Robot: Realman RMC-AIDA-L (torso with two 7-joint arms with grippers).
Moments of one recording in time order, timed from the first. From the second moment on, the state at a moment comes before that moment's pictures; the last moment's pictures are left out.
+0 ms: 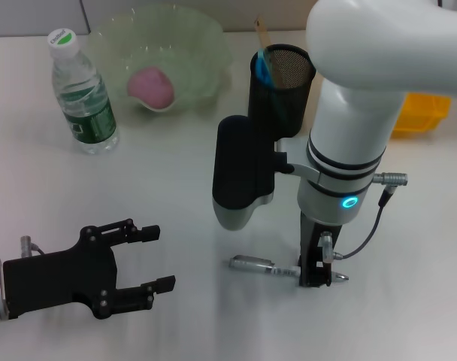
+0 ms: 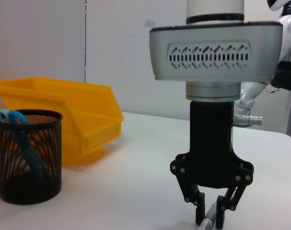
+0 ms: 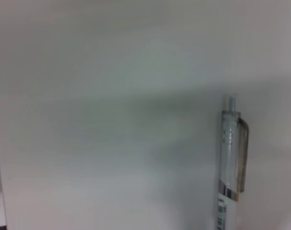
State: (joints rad) left arm -0.36 -2.03 0.68 0.40 2.02 1.69 -0.81; right arm 1.03 2.09 -2.04 -0.92 -2.34 -1.50 2.48
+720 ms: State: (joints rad) left arm -0.36 -2.03 0.68 0.40 2.02 1.69 -0.81; right arm 1.02 2.09 -2.03 -0.93 -2.34 -1.50 2.48
